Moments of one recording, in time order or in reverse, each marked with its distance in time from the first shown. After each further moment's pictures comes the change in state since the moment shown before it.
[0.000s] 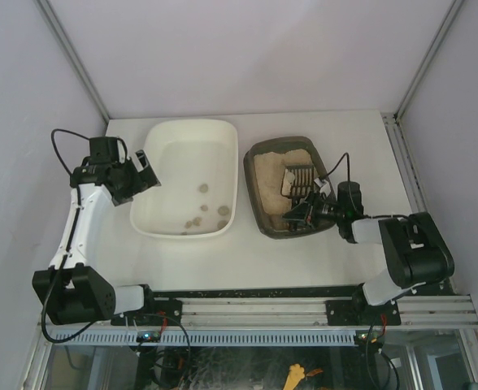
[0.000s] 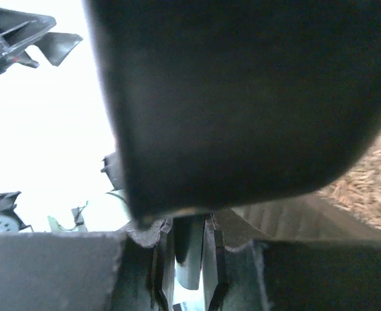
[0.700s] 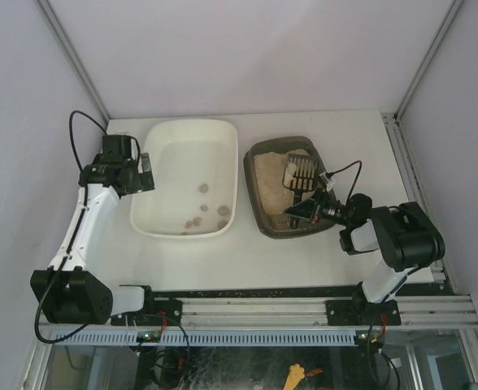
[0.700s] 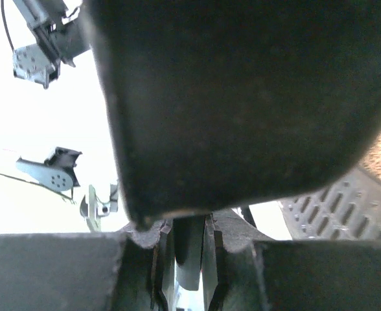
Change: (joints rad) left arm -0.126 -0.003 0.005 0.012 -0.397 0.185; right arm -0.008 0.127 -0.199 1.012 -0.121 0.471
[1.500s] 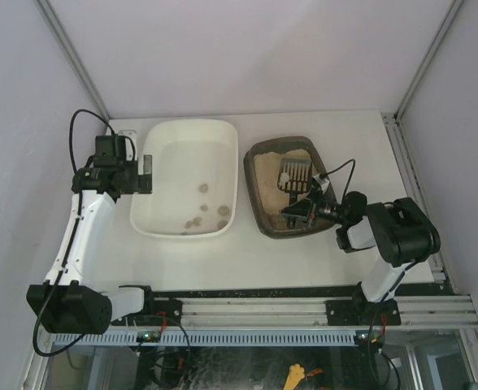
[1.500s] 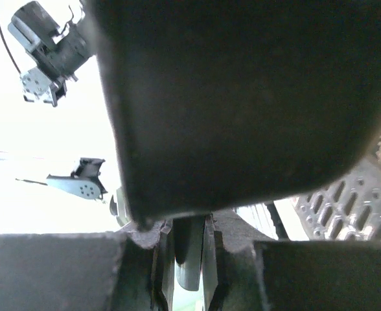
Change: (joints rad) left arm 0.000 -0.066 0.031 -0.020 0.079 0.233; right arm 0.023 0.048 0.029 -0.019 -0.017 0.118
